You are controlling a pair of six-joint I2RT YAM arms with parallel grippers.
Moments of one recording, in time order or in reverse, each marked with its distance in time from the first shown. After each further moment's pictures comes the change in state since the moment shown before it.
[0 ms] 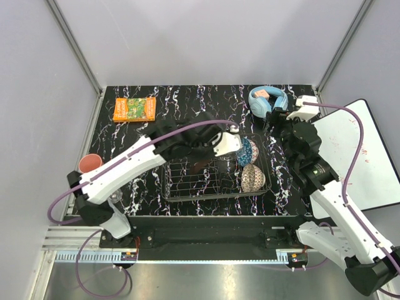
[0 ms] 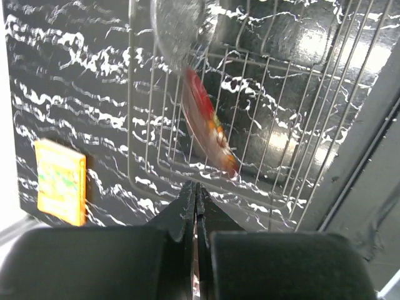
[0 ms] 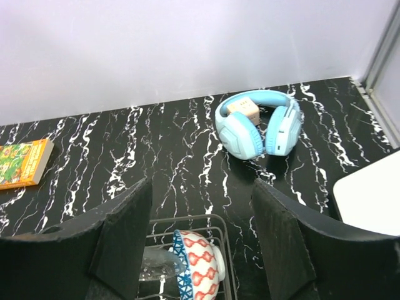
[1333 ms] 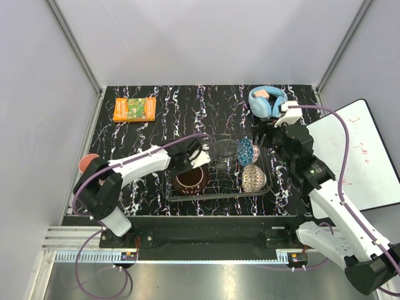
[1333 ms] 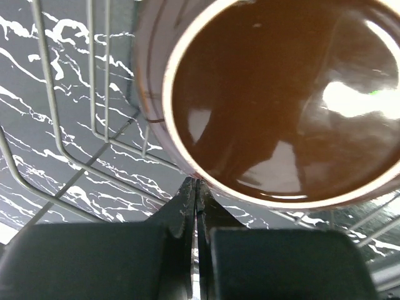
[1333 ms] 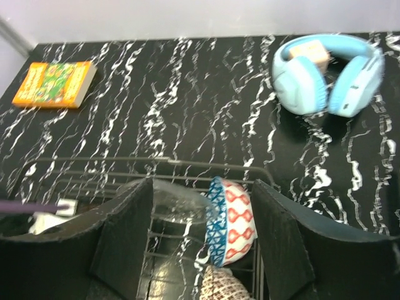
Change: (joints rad) left arm 0.278 0.064 -0.777 0.535 -0.019 0.090; right arm -0.003 -0.007 -0.047 -0.107 -0.249 0.047
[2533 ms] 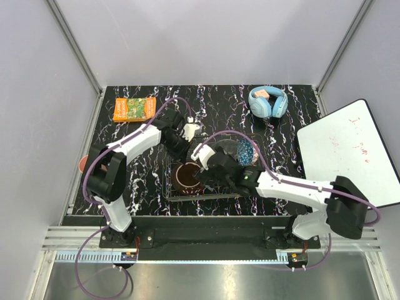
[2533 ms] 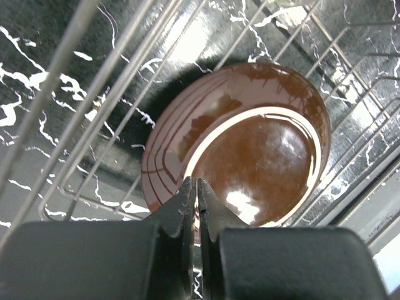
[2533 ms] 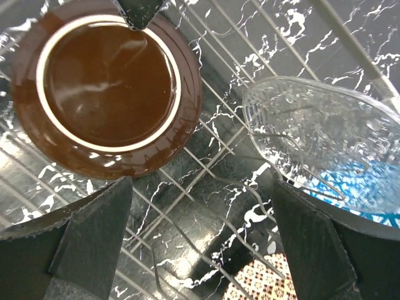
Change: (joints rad) left arm 0.296 0.156 0.217 -0.039 0.587 -0.257; right arm 0.583 0.473 -0.022 0.014 0.124 -0.332
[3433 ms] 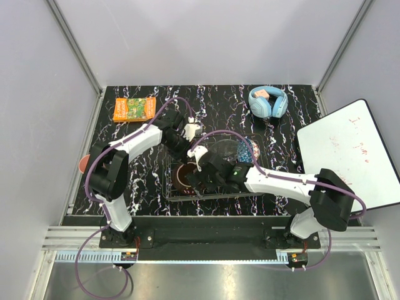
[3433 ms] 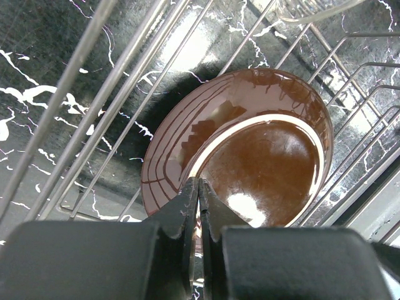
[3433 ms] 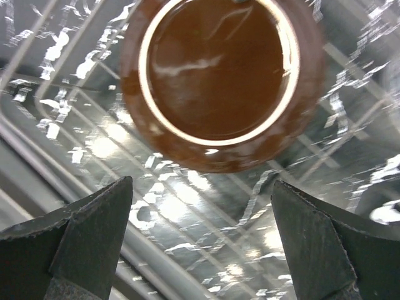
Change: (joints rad) left arm 0.000 0.032 0.000 0.031 0.022 -0.004; right arm 0.000 0.148 0.092 -0.089 -0.246 0.320
